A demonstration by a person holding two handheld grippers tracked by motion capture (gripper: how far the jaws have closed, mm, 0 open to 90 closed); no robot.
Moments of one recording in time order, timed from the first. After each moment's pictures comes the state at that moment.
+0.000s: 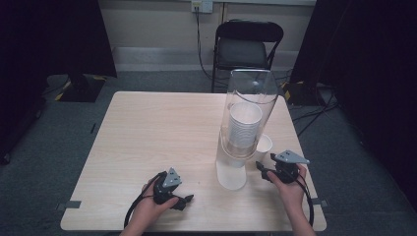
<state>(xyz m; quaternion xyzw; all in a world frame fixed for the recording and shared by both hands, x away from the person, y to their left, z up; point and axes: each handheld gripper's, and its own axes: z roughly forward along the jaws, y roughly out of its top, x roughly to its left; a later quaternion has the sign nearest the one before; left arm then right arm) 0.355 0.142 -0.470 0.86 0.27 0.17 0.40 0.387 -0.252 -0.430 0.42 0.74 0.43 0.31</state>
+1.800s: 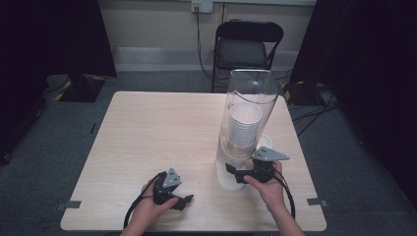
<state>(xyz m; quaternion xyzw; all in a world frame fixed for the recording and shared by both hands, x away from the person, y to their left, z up) 0.354 0.143 -0.470 0.86 0.27 0.17 0.40 0.381 -0.177 -0.403 0.31 0.75 0.54 0.22</state>
